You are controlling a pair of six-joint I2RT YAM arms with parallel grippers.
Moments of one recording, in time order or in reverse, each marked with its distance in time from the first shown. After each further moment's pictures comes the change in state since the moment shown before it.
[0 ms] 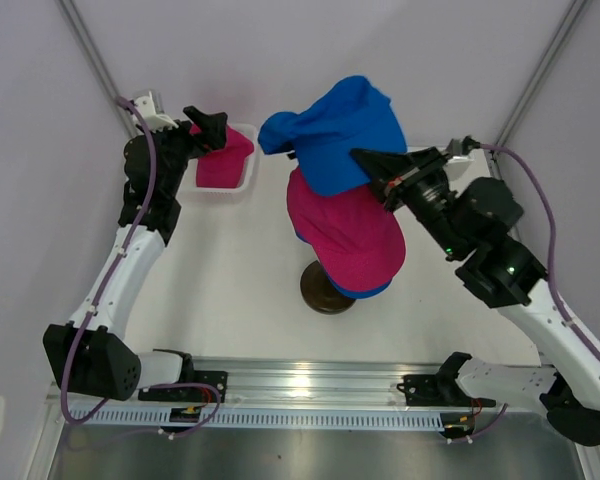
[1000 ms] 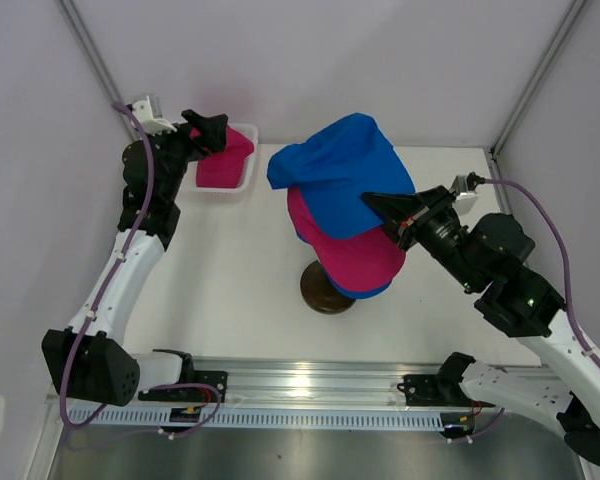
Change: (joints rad) left arm 0.000 -0.030 -0.043 0.024 0.016 -0.022; right arm 0.040 -0.172 -0.201 -0.105 -0.018 0.043
